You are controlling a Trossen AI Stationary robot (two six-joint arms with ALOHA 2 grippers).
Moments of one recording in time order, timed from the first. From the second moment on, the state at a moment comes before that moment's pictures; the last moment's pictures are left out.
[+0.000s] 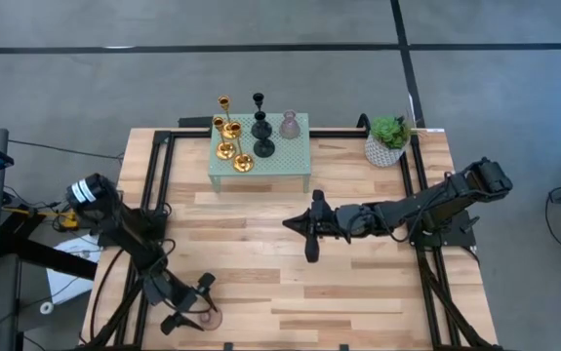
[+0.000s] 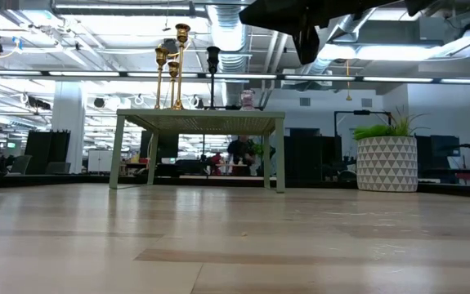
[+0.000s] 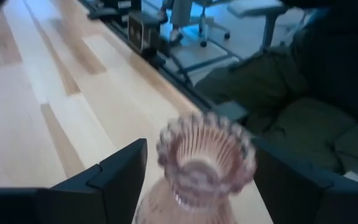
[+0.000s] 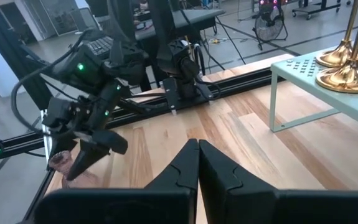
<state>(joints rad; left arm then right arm) -1.03 1.44 0.30 0.92 -0.29 -0.16 0.27 1.49 0.83 0.45 0.36 0.31</state>
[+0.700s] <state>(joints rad) -1.03 1.43 0.30 0.92 -0.29 -0.15 0.28 1.49 0.84 0.44 0.36 0.31</state>
